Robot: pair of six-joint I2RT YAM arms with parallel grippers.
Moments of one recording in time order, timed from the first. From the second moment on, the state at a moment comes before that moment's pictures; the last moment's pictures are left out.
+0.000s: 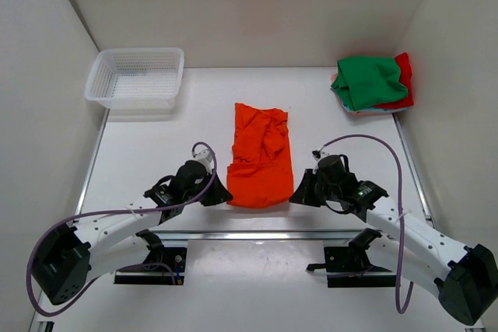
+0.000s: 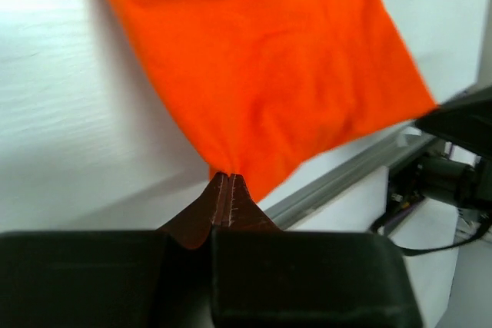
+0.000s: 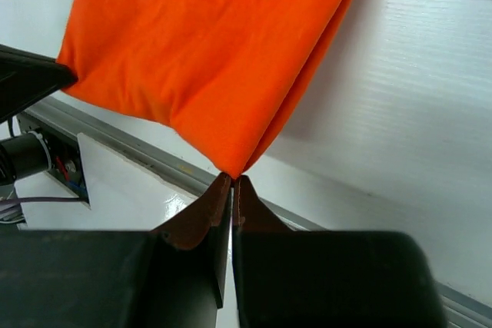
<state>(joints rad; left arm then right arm) -0.75 1.00 0.42 -0.08 0.12 -0.83 0.64 0.85 0.51 -0.45 -0.20 0.77</state>
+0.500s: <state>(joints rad) -0.42 1.47 0.90 -0.07 0.23 -0.74 0.29 1.42 1.02 -0.45 -0.39 0.47</state>
